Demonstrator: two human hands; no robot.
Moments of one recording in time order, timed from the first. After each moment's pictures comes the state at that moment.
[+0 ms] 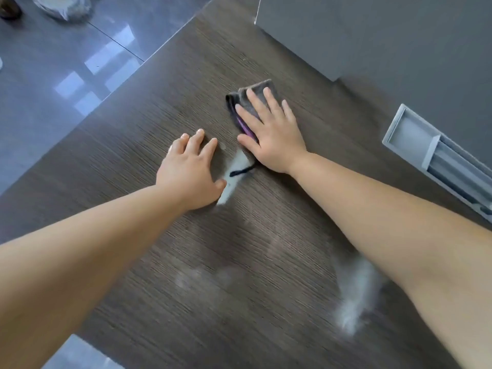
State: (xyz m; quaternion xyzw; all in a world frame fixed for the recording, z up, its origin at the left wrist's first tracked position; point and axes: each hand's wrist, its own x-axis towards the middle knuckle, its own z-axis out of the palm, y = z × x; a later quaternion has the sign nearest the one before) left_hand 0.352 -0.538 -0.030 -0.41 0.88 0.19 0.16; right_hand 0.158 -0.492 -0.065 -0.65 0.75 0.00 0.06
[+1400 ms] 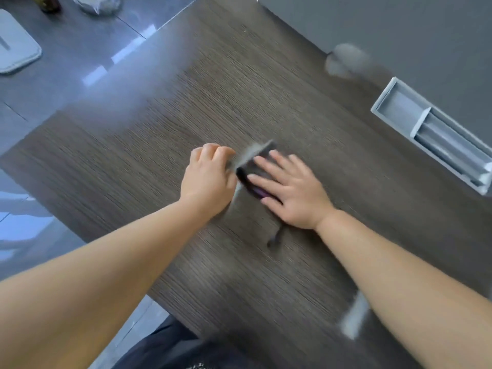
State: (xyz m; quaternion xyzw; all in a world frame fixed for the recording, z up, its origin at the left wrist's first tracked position) left_hand 0.376 -0.414 -0.020 -0.47 0.84 0.28 -0.02; right_hand 0.199 -0.304 -0.073 -0.76 0.65 -0.05 0.02
